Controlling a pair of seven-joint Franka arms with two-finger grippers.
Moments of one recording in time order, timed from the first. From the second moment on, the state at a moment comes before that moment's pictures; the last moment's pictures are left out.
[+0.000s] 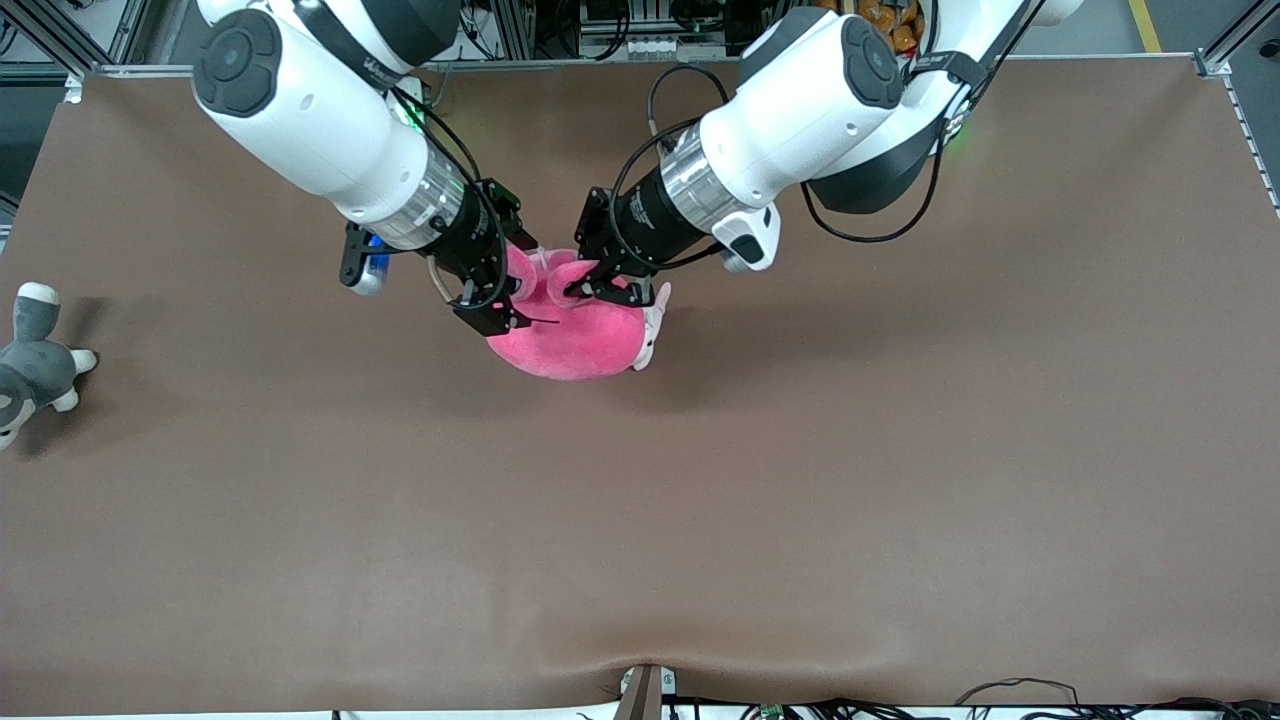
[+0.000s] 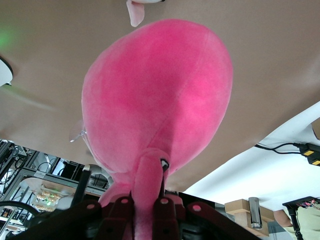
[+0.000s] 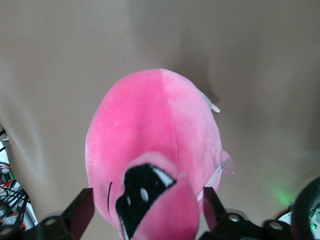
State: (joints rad) left arm -0.38 0.38 -0.45 -1.43 -0.42 2.33 -2.50; right arm 0.65 0.25 -0.14 -1.43 0.35 1.82 2.07
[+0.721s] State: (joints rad) left arm -0.38 0.38 -0.44 -1.42 -0.42 2.33 -2.51; right arm 0.65 0.25 -0.15 -1.43 0.34 1.82 2.09
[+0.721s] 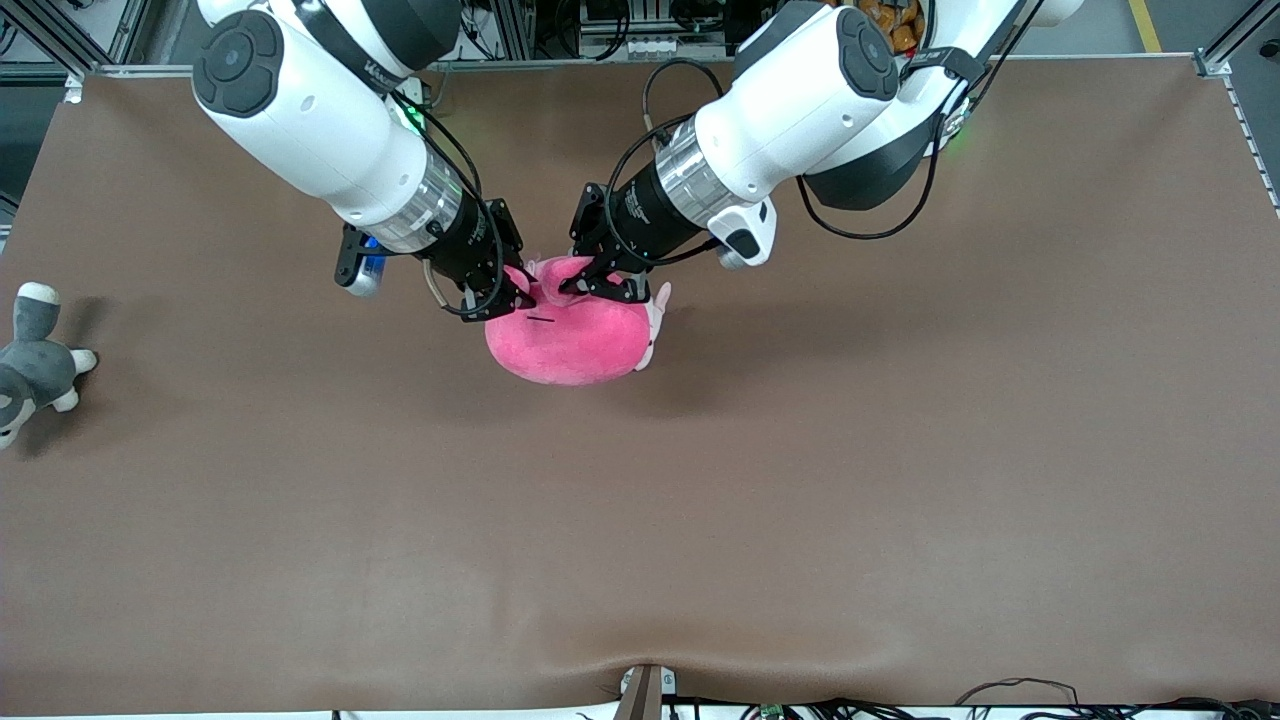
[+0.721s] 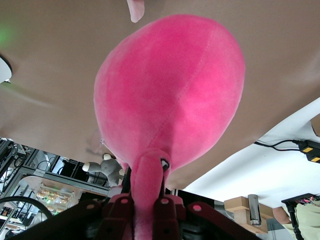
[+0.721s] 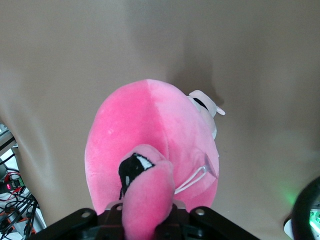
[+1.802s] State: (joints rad) left arm -0.08 0.29 -0.42 -1.40 -0.16 2.00 -1.89; right arm 0.27 0.22 -0.30 -1.42 0.33 1.64 1.64
